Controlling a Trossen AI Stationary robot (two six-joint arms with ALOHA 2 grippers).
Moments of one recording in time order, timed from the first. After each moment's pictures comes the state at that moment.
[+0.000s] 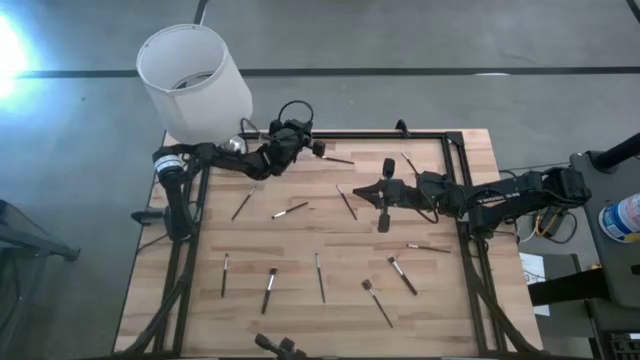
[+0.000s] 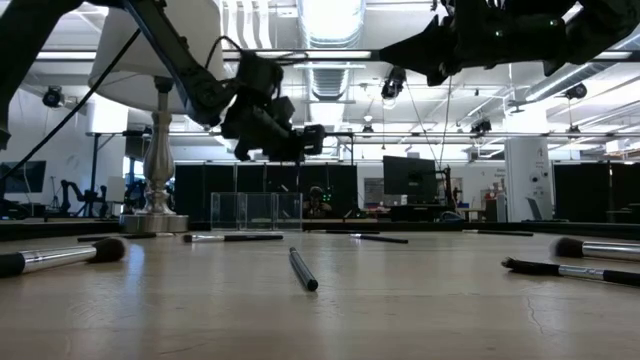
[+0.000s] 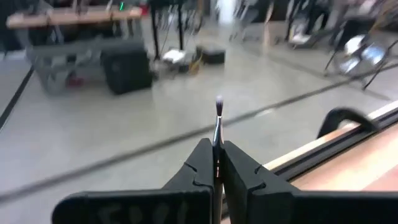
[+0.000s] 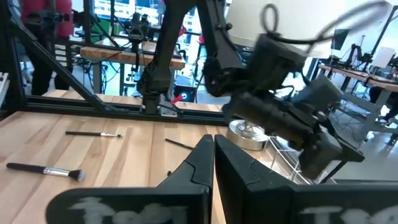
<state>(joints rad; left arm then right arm) 0.49 1.82 0.97 0.67 -0.59 -0.14 -0.07 1.19 0.49 0.68 0.07 -0.13</state>
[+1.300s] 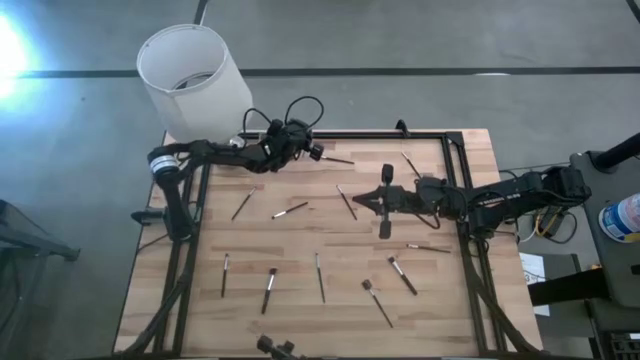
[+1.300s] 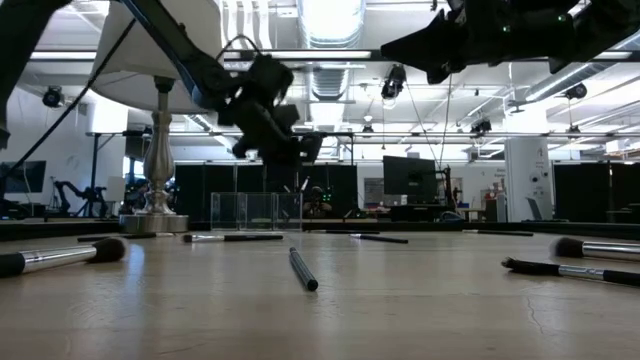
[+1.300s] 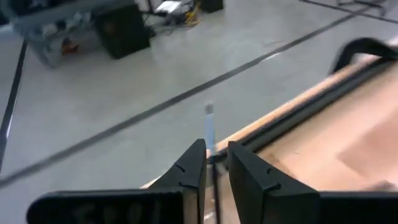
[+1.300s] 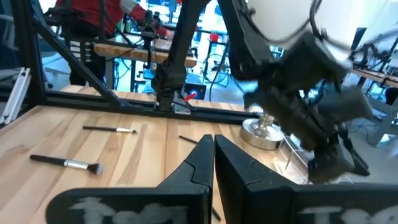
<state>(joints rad) 0.48 1.76 1.03 0.33 -0.54 -0.11 -0.02 1.19 0.49 0.66 0.08 -0.13</state>
